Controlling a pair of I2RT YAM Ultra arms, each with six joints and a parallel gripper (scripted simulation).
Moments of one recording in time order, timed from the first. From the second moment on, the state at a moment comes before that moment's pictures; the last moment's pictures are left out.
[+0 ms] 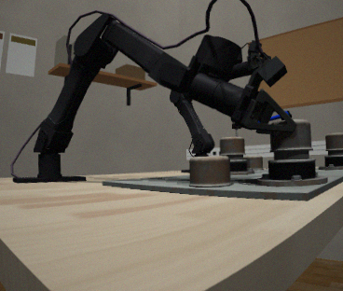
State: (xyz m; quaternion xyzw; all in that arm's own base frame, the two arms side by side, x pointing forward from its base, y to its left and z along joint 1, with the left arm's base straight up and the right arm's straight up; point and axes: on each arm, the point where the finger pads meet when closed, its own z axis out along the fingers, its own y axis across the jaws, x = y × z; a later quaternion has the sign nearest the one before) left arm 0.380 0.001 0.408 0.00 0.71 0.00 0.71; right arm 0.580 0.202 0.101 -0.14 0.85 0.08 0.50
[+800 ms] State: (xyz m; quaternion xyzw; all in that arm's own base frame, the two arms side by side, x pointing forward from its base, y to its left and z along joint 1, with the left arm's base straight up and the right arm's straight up) left arm 0.380 0.001 0.408 0.00 0.71 0.00 0.71; right arm 0.581 0.202 0.101 -0.14 0.85 0.08 0.50
